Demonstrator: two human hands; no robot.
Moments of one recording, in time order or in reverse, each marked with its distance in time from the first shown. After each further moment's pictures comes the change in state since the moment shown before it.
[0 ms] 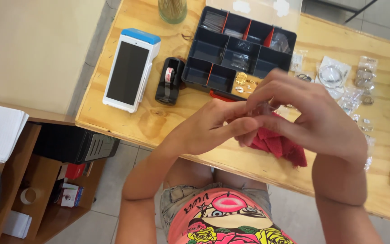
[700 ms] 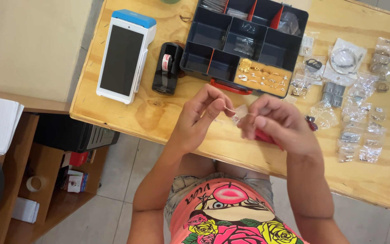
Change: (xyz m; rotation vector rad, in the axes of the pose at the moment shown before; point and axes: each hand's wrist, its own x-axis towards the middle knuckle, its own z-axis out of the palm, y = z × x) left_hand -0.029 -0.085 0.015 -0.152 0.491 0.037; right_hand -0.036 0.070 0.097 0.949 0.286 0.103
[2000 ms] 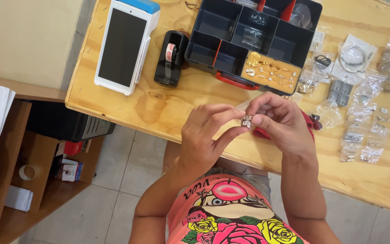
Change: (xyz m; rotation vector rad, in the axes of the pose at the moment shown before) left_hand -0.032 0.000 0.026 0.725 0.331 0.420; right_hand -0.018 0.050 -0.014 0.017 0.206 0.091
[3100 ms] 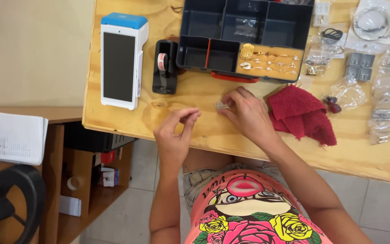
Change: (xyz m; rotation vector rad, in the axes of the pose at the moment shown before) left_hand -0.008 -0.039 -0.035 0.144 -0.105 -0.322; right_hand 0.028 0.063 0.023 -1.084 0.028 0.125
